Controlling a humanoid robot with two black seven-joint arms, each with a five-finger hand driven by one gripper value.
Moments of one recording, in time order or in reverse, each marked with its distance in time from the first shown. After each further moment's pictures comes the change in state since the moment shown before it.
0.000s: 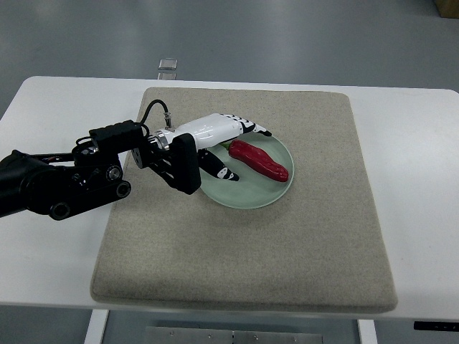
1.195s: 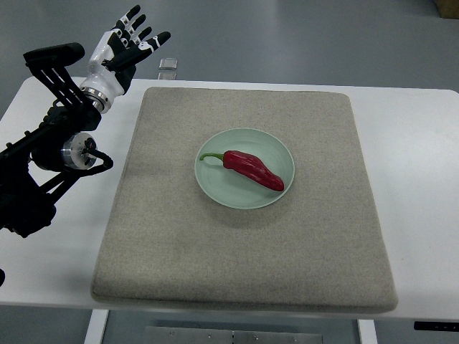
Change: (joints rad) left arm 0.295 -0.035 -0.664 0.042 -1.128 0.052 -0.006; right arm 0.000 0.000 0.000 0.000 0.000 0.000 0.000
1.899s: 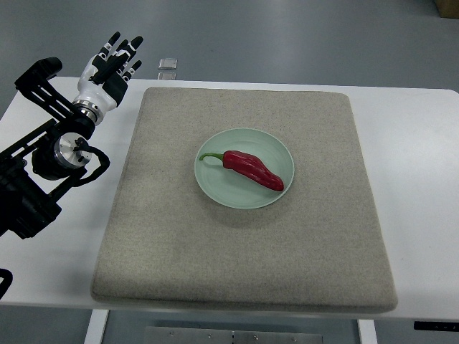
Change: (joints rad) left arm 0.009 -0.038 -0.028 0.124 -0.315 -0.081 0.000; right arm 0.000 0.000 0.000 0.000 0.000 0.000 0.000
